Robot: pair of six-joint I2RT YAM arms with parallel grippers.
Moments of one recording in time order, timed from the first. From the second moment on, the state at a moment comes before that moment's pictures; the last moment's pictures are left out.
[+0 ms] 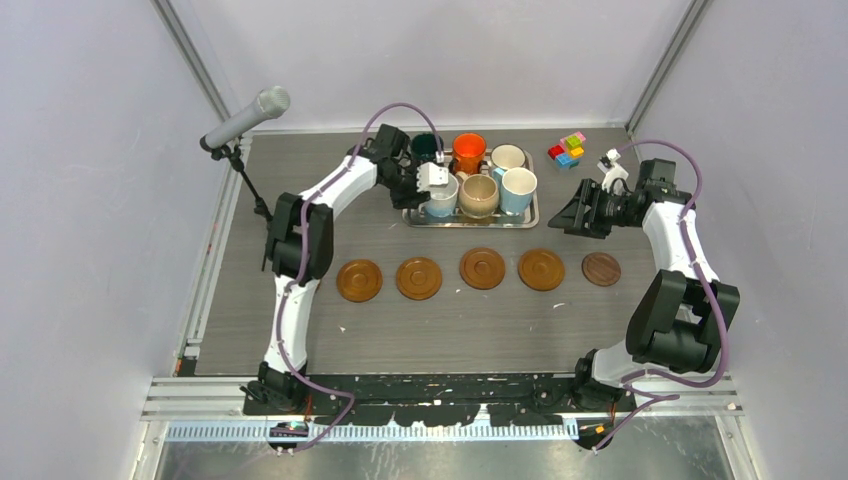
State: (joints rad) left arm -0.40 2.26 1.90 -0.67 0.52 1.13; right arm -0.31 1.48 1.14 -0.76 -0.84 -0.04
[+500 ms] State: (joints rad) left arm -0.43 2.30 1.96 -0.66 0.47 0.93; right arm -0.31 1.48 1.14 -0.76 -0.84 -0.04
